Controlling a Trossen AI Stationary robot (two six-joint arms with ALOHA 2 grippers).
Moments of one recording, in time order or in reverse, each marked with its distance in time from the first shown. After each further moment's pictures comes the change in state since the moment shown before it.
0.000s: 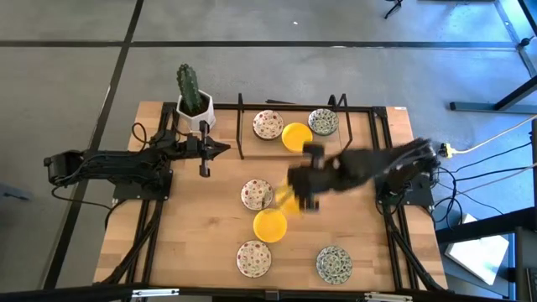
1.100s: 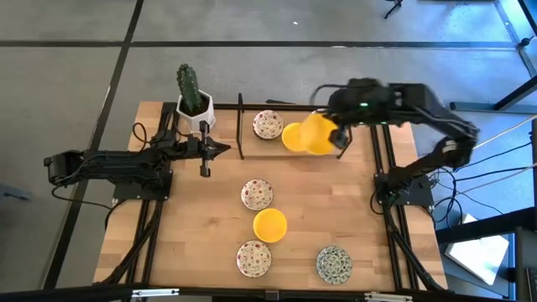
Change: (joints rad) left arm 0.000 0.000 0.000 -0.016 -0.004 0.045; right arm -0.436 -0.344 -0.049 0.055 -0.192 -0.190
